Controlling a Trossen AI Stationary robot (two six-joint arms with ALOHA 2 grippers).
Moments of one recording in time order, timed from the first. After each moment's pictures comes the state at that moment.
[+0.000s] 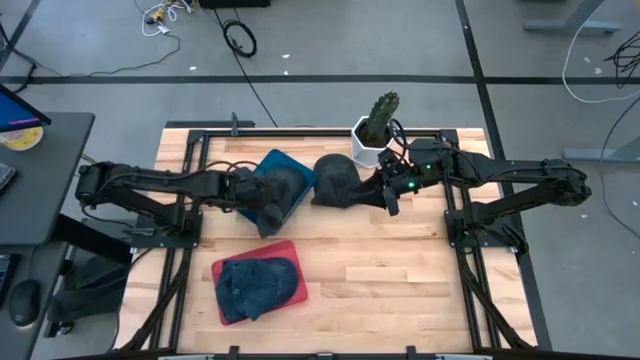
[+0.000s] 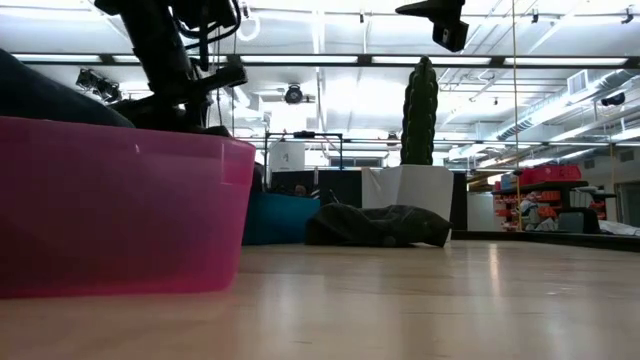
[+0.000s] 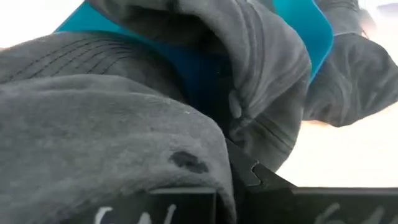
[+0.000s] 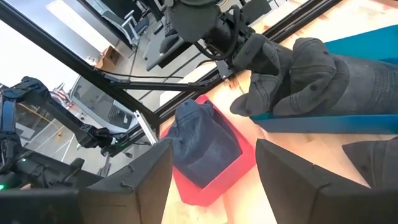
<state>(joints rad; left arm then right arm) 0.03 1.26 0.89 -0.77 -0.35 -1.59 -0.09 1.12 1.05 -0.28 -0.24 0.61</state>
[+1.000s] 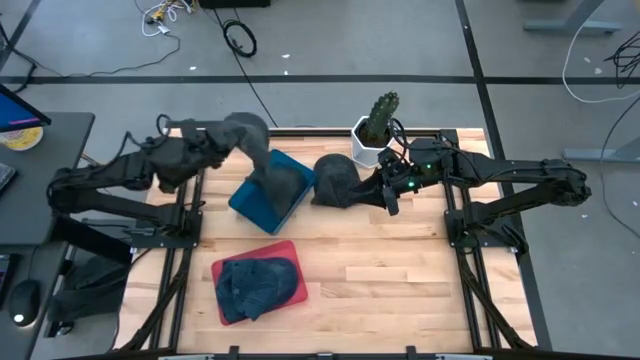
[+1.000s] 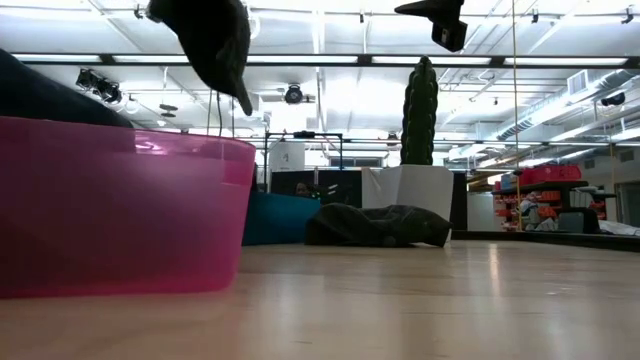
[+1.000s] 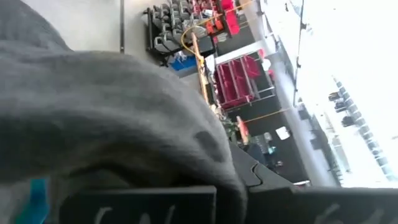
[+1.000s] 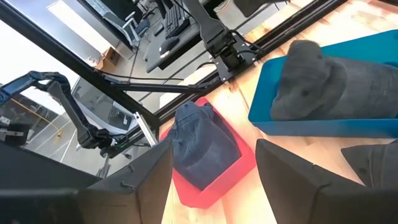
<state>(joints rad) 0.02 0.85 1.08 -0.36 -0.77 -1.31 -0.09 1.12 1.05 -0.27 -0.24 0.60</state>
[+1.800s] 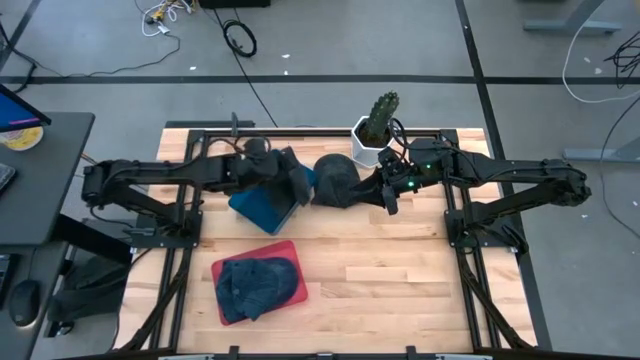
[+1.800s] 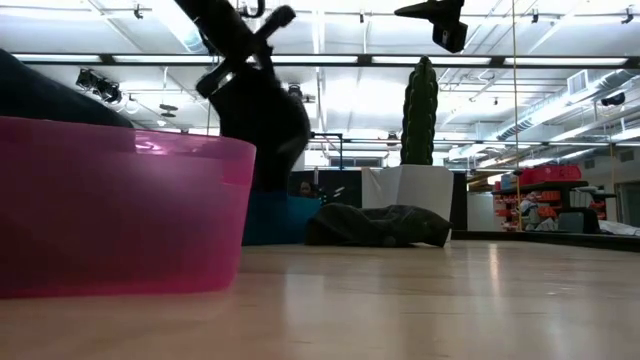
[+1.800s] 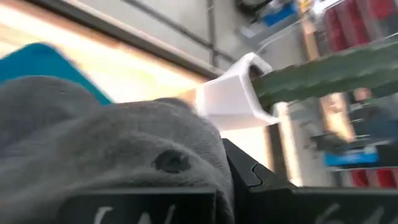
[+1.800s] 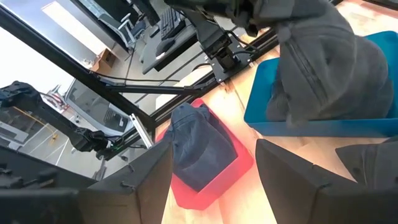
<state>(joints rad) 0.11 1.31 1.07 -0.39 -0.61 -1.41 -0.09 1.12 1.05 -0.28 -0.22 0.60</state>
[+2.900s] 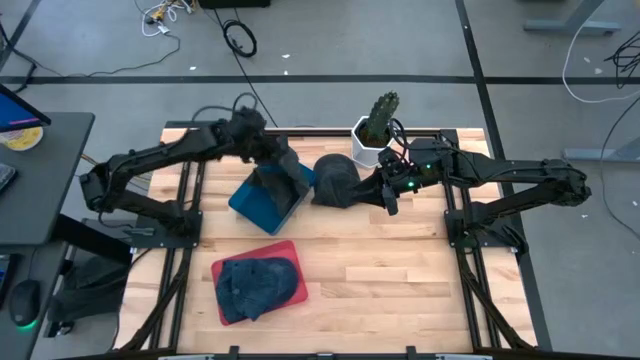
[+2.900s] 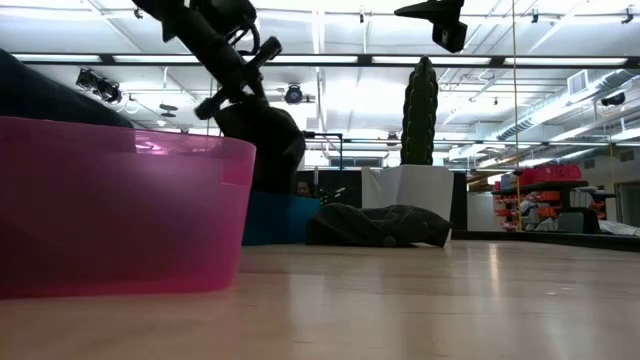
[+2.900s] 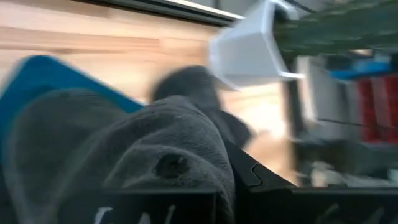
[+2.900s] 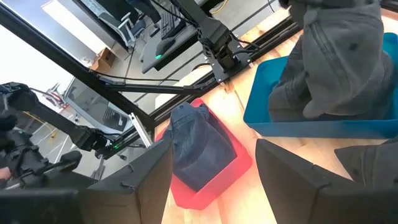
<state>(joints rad) 0.50 1.31 1.07 -0.44 0.05 -1.03 -0.09 1.12 1.05 -0.28 -0.22 0.59</state>
